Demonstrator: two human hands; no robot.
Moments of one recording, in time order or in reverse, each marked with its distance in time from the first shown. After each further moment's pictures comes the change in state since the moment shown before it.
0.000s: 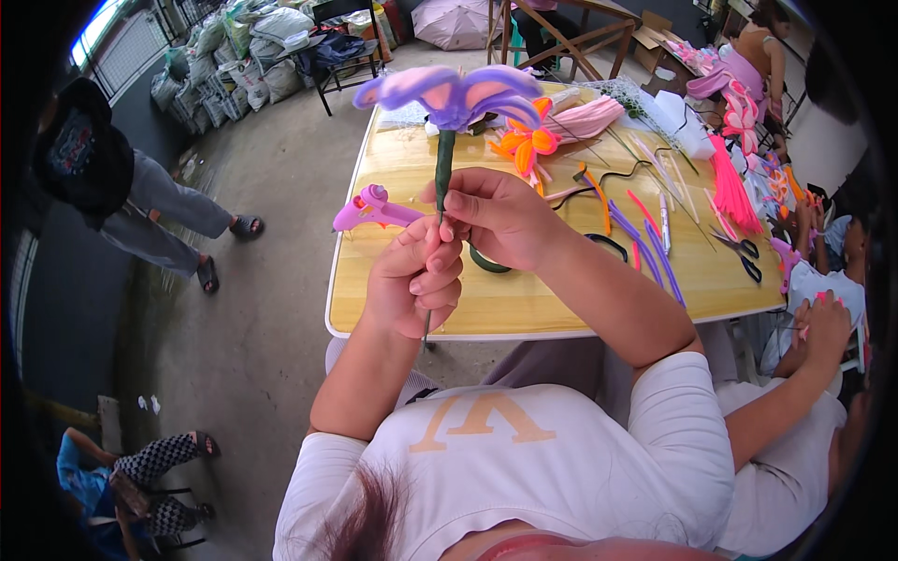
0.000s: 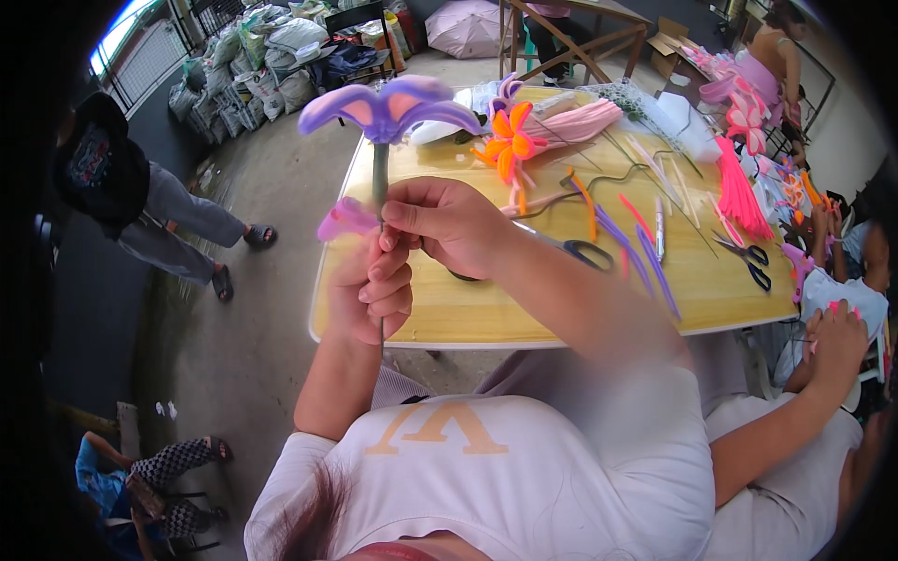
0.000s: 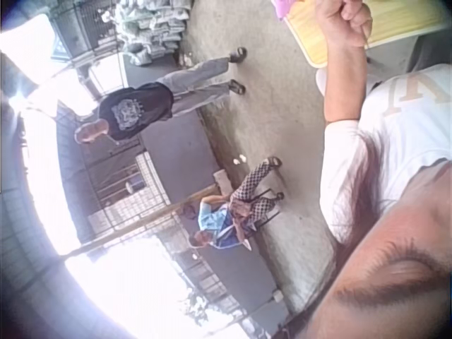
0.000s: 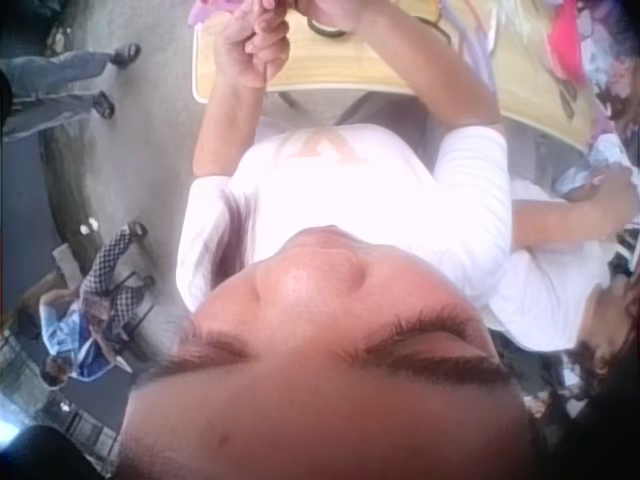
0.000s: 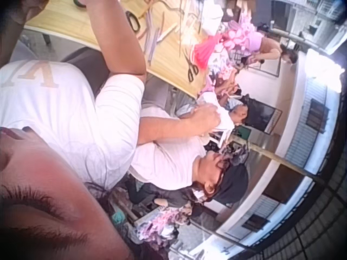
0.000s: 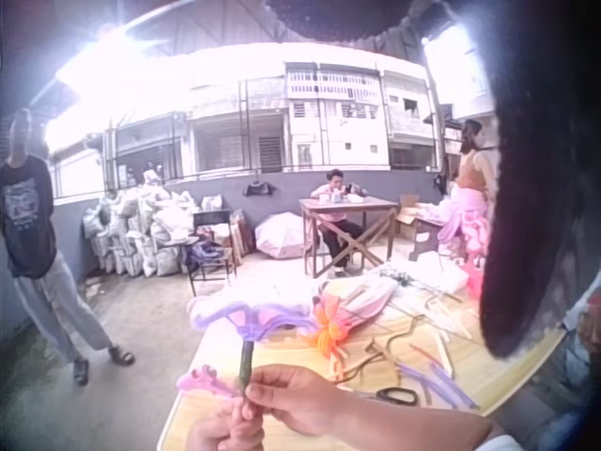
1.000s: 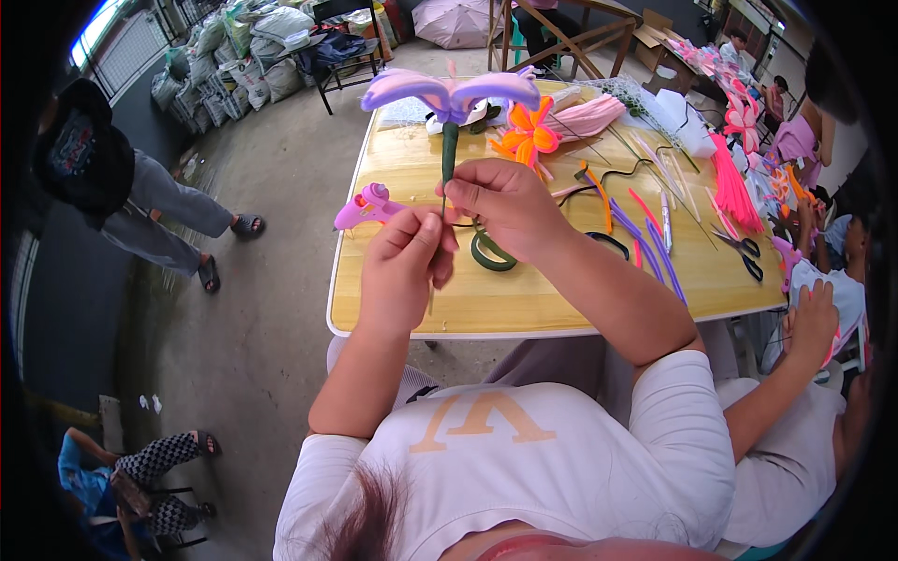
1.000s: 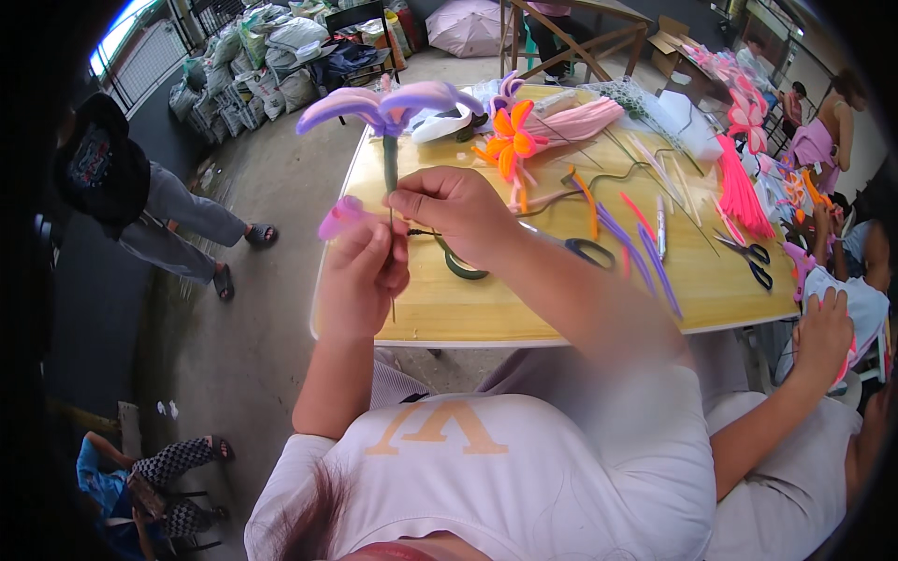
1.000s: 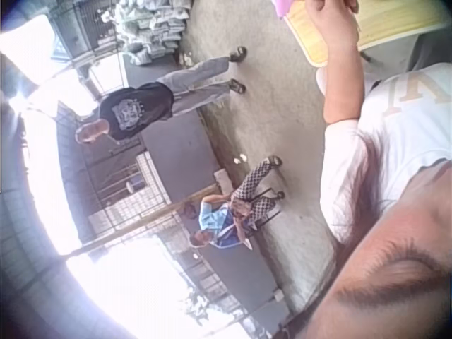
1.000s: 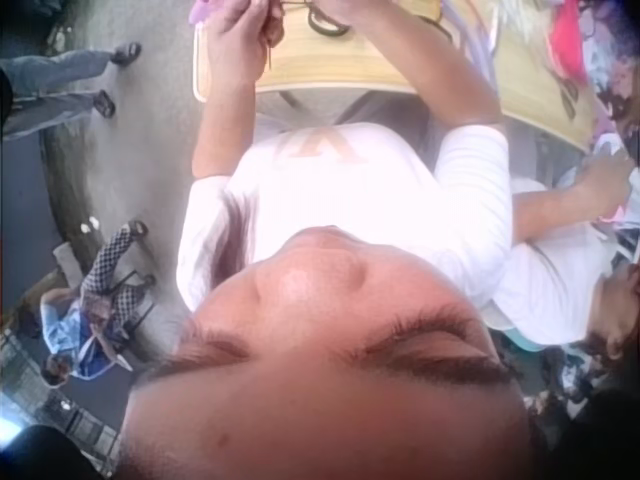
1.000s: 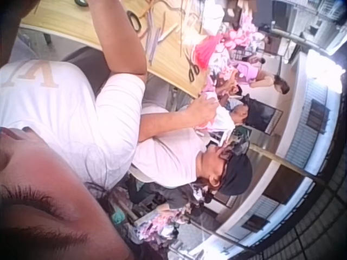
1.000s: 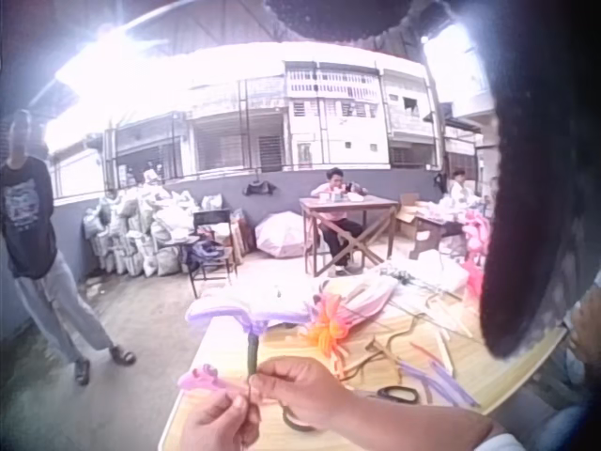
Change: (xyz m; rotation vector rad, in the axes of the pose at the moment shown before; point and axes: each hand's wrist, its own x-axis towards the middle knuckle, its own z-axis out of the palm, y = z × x) left_hand 0.003 -0.008 0.025 0.908 0.593 0.294; right_hand 0.003 0.002 -0.007 -0.452 0.229 -0.180
